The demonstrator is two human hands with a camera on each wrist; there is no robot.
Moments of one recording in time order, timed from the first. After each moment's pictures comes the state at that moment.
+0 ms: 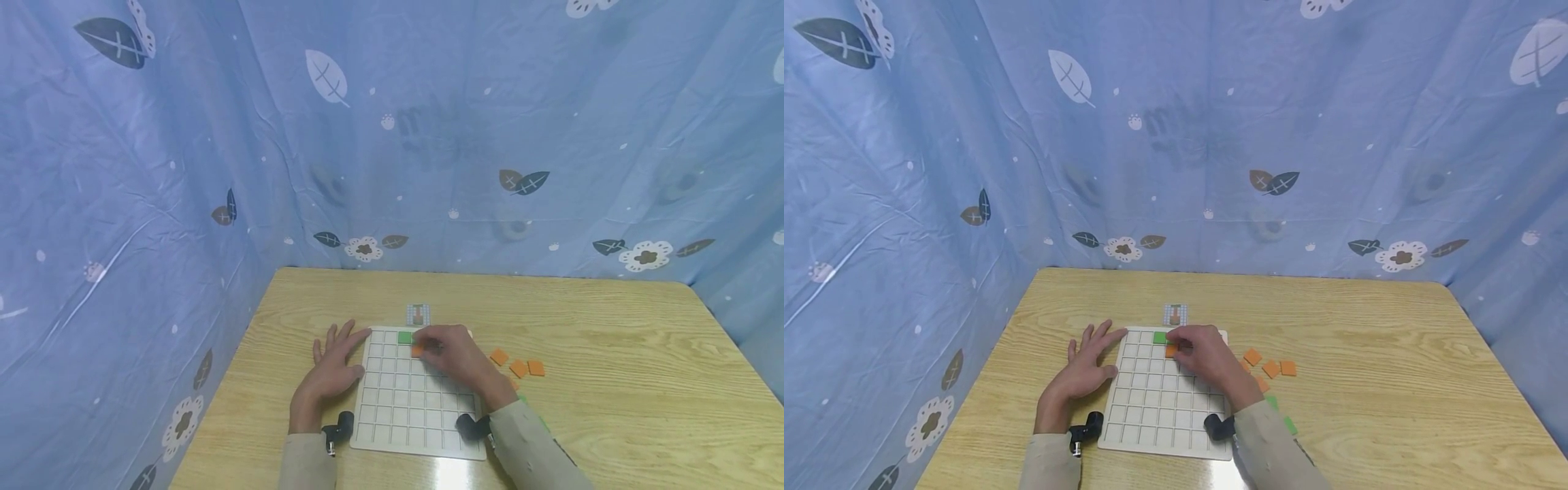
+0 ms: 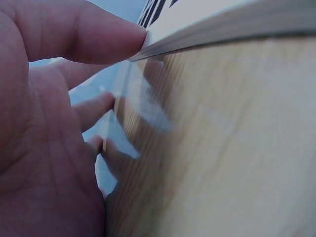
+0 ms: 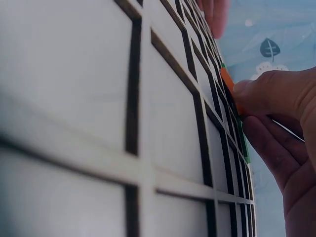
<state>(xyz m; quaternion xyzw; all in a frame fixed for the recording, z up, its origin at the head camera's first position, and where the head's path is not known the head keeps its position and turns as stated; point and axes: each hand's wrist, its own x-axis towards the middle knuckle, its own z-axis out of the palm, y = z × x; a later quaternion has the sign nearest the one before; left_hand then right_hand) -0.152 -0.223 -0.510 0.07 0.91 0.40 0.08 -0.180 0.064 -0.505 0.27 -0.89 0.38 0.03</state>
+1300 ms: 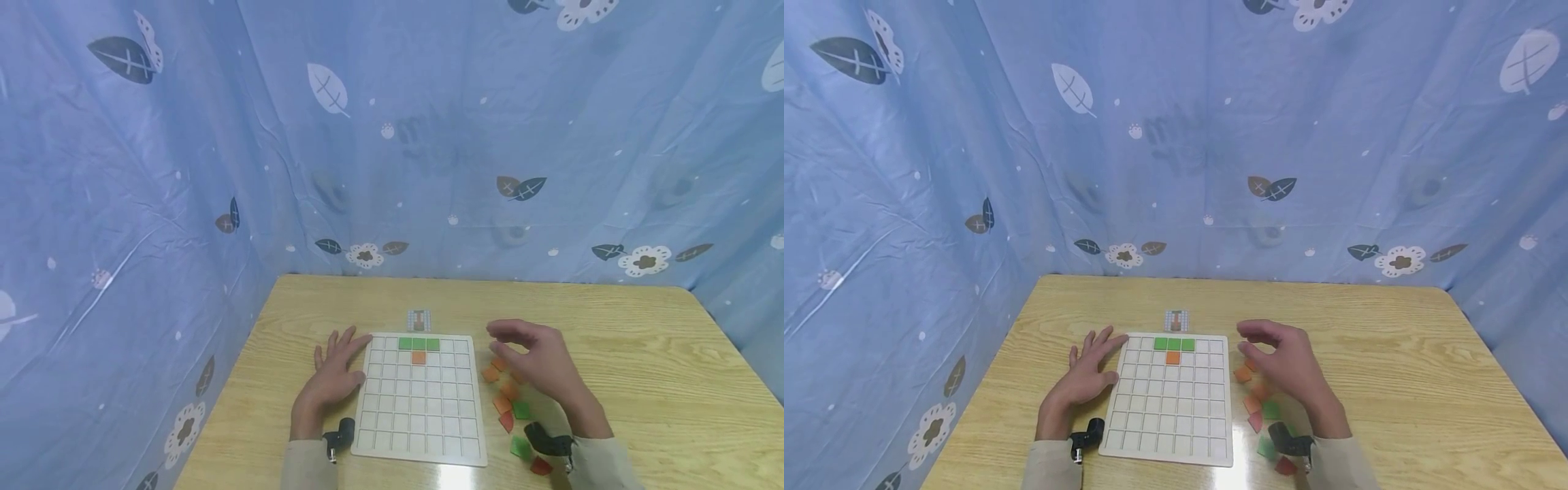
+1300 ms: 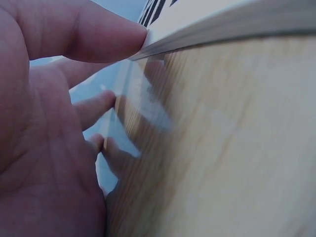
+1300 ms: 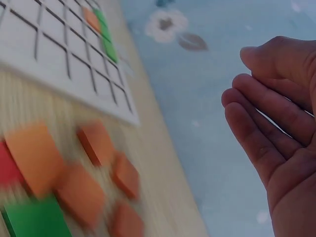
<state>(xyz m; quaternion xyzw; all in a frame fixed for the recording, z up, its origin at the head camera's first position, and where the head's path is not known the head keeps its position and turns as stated) -0.148 -0.221 -0.508 0.08 0.91 0.40 0.07 -0.143 0.177 -0.461 0.16 -0.86 0.47 0.10</state>
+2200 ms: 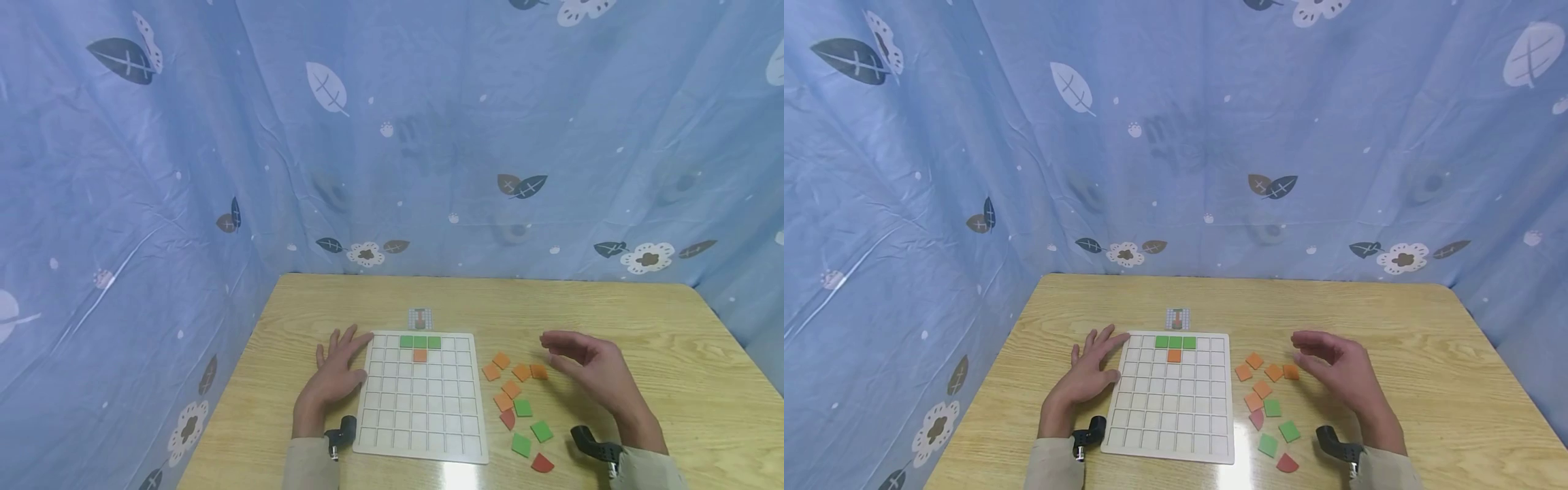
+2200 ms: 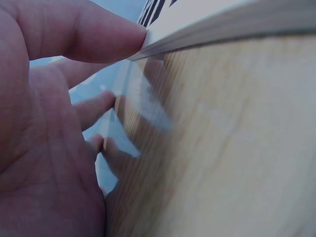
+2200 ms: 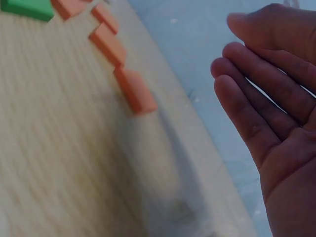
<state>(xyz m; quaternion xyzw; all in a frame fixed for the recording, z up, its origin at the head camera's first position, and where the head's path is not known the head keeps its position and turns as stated) -0.149 -0.221 -0.511 0.07 0.92 0.39 0.06 -0.132 0.265 -0.493 0.11 -0.86 0.50 0.08</state>
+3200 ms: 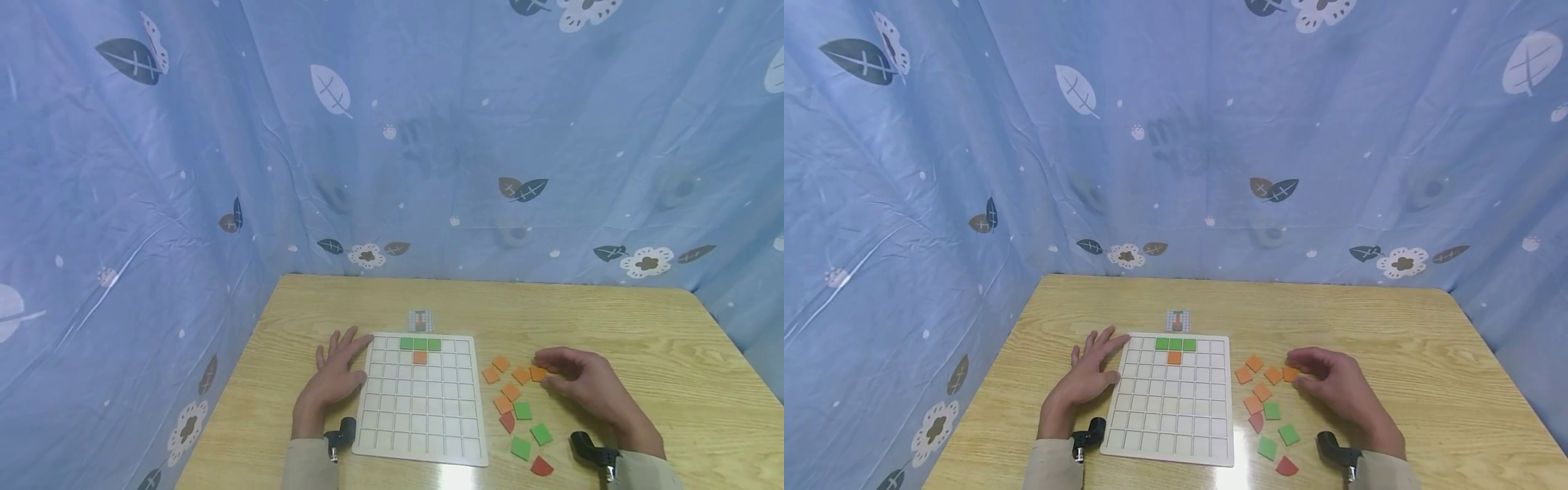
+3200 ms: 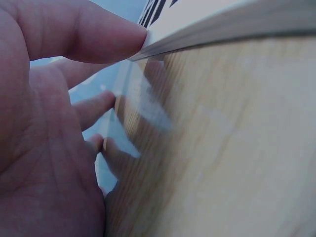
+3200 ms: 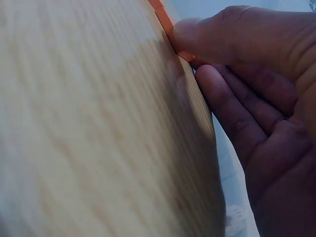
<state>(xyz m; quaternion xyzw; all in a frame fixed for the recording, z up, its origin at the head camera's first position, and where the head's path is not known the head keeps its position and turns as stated) -0.147 -0.222 -0.514 0.08 0.90 0.42 0.04 -0.134 0.271 -0.516 0.11 -0.88 0.46 -0.01</state>
